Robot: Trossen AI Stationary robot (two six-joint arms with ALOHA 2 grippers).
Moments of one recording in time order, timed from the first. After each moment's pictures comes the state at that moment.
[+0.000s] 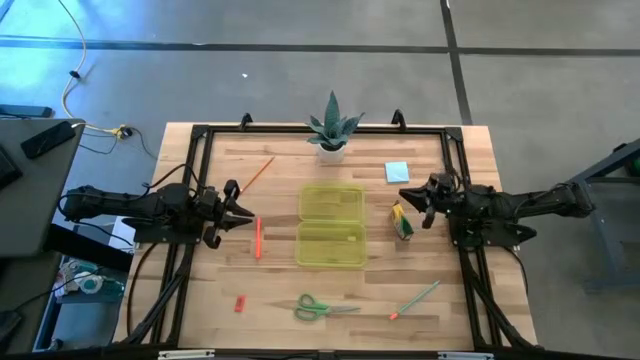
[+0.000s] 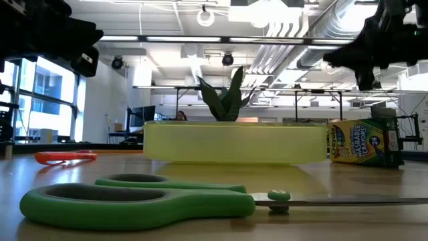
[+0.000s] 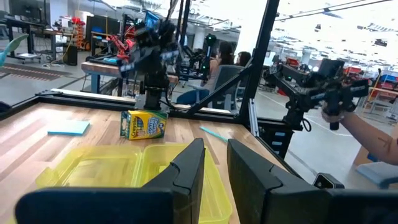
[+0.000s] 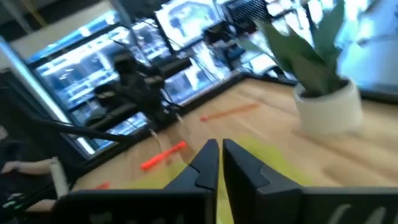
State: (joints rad) left arm 0.08 0.20 0.01 0.25 0.13 -0.18; right arm 0.10 0.26 0.12 0.13 0.36 0.43
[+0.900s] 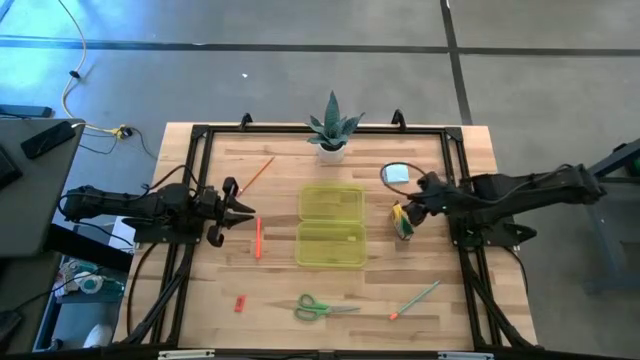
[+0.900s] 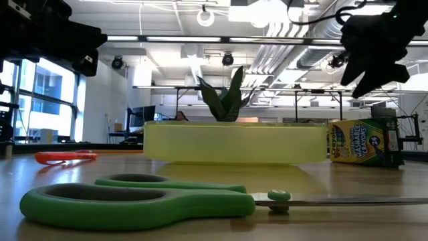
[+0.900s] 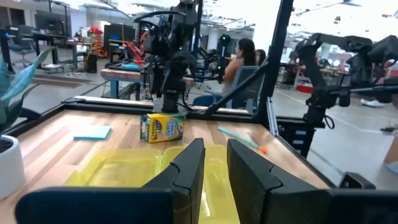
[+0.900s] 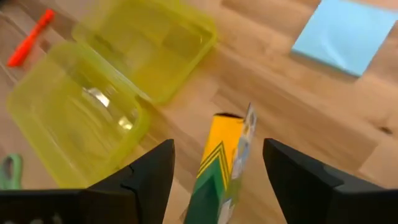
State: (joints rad) left arm 0.08 0.20 0.01 0.23 0.07 -0.11; right arm 0.10 0.80 0.64 -0.82 0.28 0.99
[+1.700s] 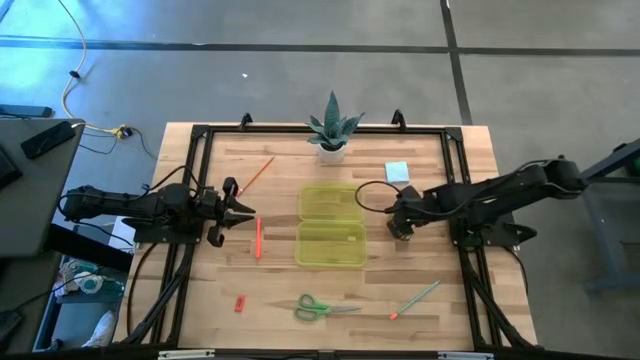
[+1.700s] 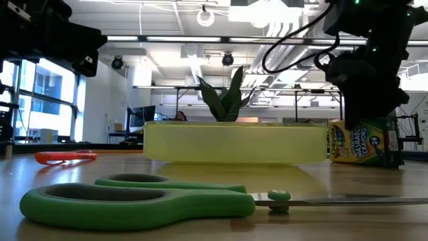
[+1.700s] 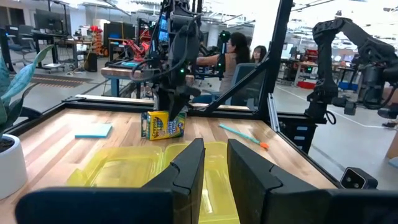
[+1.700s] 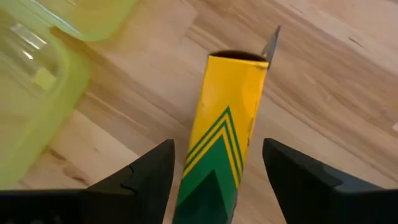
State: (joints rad) left arm 0.08 0.20 0.01 0.23 0.07 -0.10; right arm 0.10 1.18 0.64 -0.75 0.17 1.07
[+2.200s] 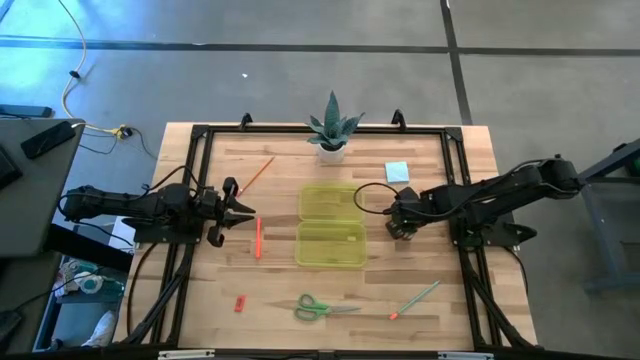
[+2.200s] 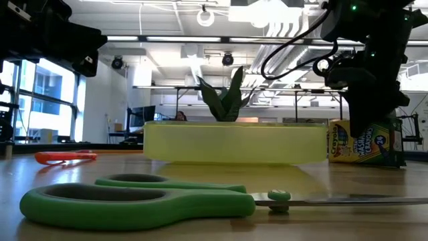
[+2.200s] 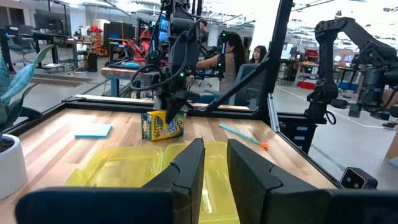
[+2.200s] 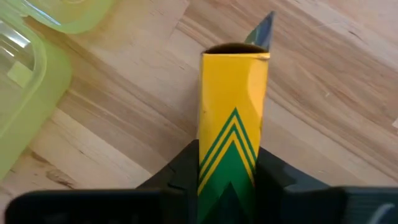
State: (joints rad) left arm 0.08 0.20 0.01 0.23 0.07 -0.10; right arm 0.10 1.21 0.64 -0.75 0.17 1.07
